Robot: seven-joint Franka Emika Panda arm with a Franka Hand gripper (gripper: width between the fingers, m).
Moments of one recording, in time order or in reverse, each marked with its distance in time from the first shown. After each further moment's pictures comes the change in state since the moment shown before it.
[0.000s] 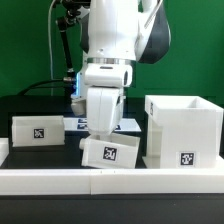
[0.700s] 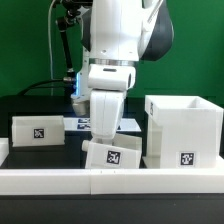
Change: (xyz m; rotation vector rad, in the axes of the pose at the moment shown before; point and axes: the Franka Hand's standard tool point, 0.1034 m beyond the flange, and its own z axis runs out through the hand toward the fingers) arm 0.001 0.002 -0.001 0.037 -0.009 -0.062
